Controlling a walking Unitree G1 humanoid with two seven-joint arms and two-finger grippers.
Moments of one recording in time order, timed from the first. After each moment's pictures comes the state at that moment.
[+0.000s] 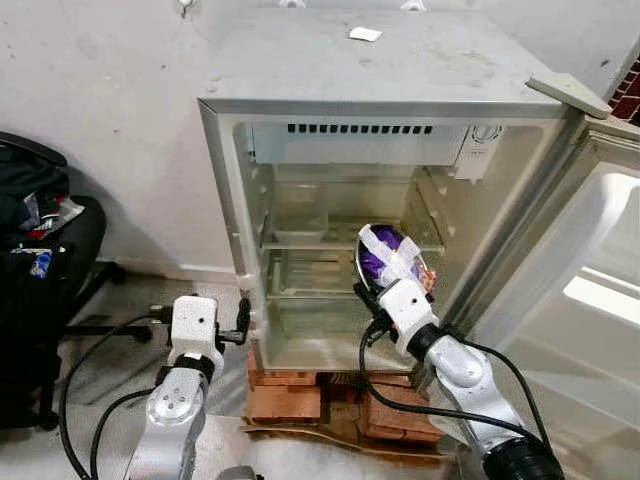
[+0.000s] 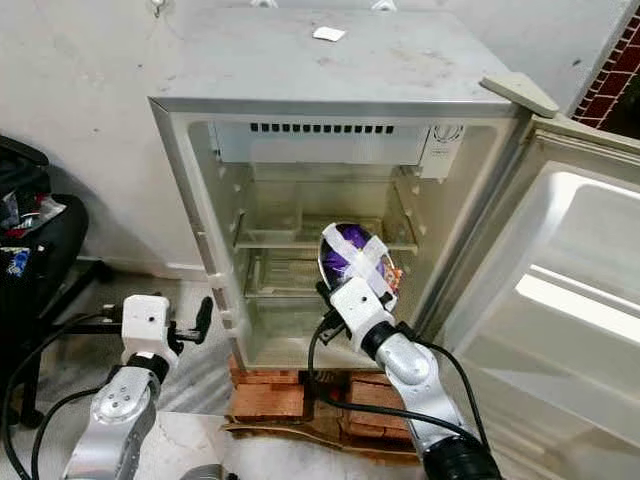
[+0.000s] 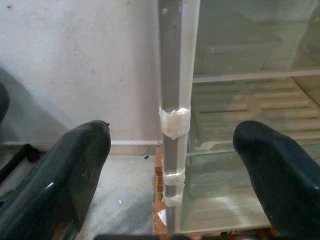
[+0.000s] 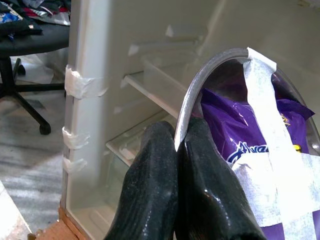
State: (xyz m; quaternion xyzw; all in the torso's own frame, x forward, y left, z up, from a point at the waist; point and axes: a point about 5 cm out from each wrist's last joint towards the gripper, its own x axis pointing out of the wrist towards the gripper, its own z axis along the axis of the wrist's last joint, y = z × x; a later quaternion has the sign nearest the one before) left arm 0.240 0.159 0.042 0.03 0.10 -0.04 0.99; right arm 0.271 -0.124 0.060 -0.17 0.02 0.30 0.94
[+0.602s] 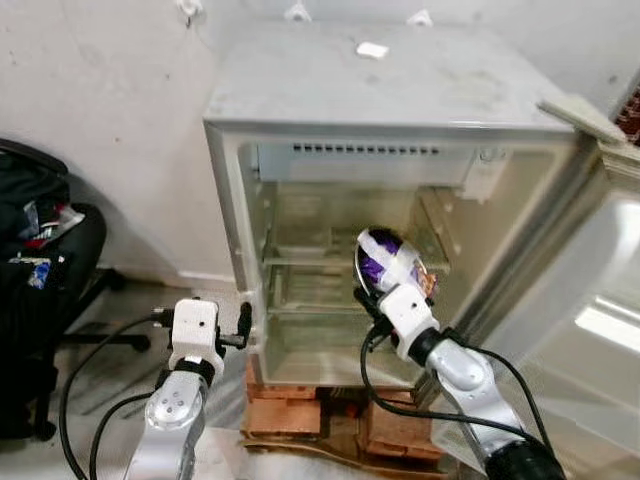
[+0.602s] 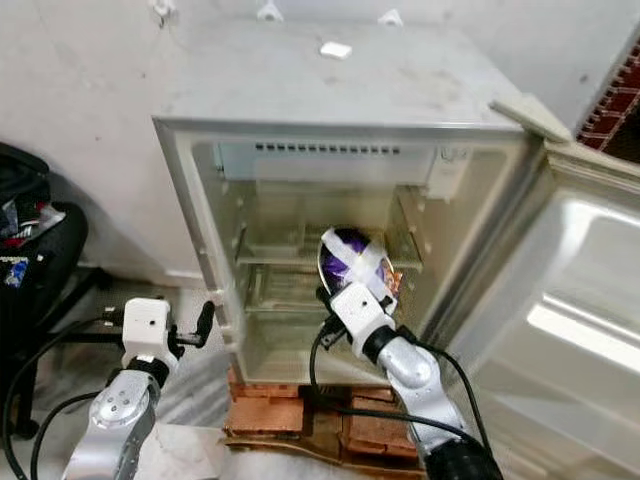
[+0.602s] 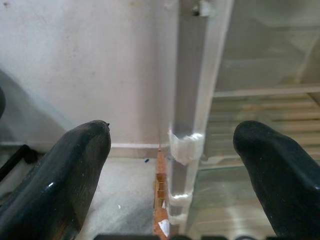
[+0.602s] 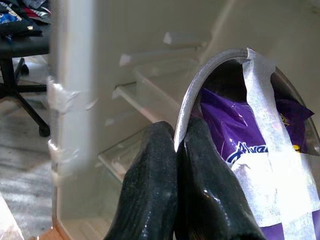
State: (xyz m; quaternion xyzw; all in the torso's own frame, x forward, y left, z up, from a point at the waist) left arm 0.240 0.159 0.042 0.03 0.10 -0.04 0.99; right arm 0.273 -0.123 0.061 -0.17 0.01 0.31 0.93
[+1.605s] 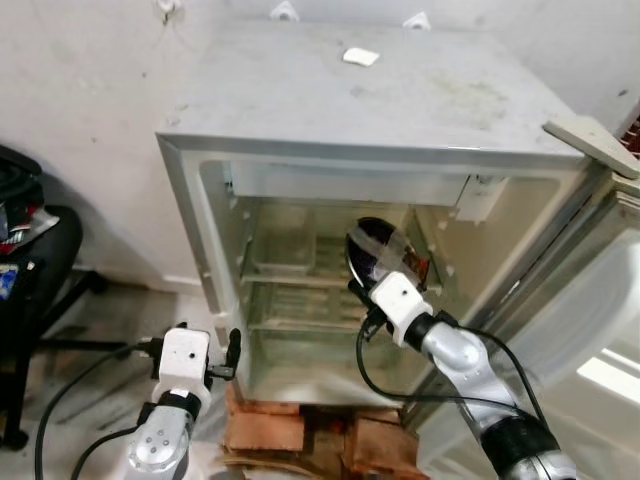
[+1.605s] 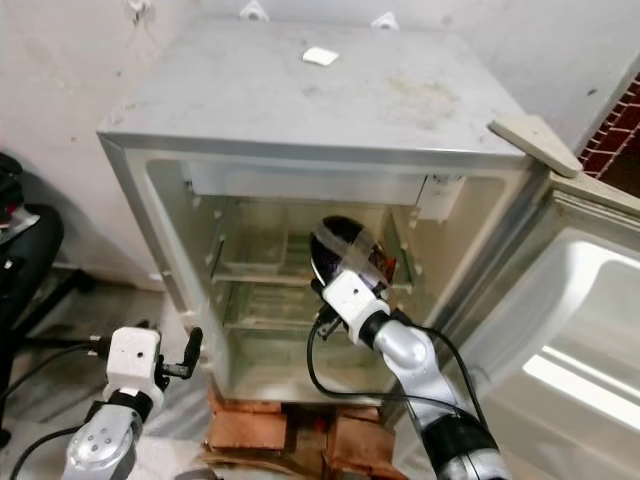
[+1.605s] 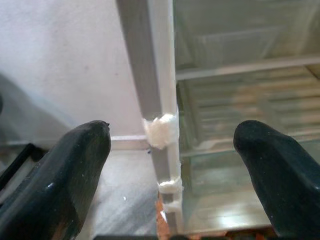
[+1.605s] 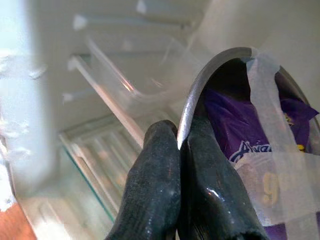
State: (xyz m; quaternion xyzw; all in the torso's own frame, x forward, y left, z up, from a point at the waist) left arm 0.185 0.170 0.045 0.08 0.11 -0.04 0.99; right arm 0.308 -0.112 0.069 -0.23 0.02 0.34 0.91
